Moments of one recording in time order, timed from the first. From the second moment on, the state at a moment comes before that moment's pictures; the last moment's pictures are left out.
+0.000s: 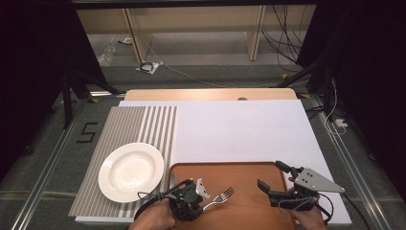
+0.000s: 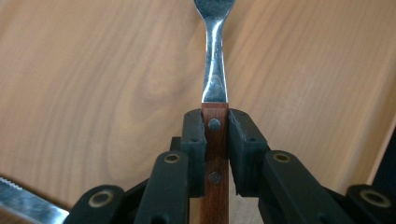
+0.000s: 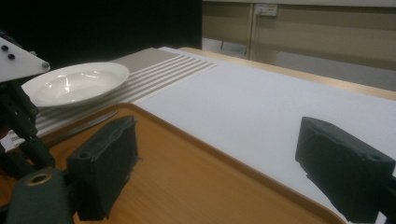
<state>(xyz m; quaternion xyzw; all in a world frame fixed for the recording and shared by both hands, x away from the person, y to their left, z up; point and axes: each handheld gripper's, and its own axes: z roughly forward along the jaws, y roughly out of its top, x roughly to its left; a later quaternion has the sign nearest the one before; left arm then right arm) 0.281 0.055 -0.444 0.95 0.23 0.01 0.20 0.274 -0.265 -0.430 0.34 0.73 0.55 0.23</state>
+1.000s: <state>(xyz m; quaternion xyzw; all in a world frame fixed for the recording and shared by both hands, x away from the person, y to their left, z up) 0.264 0.052 -0.458 0.96 0.23 -0.02 0.16 0.274 -0.265 -0.429 0.34 0.73 0.55 0.23</state>
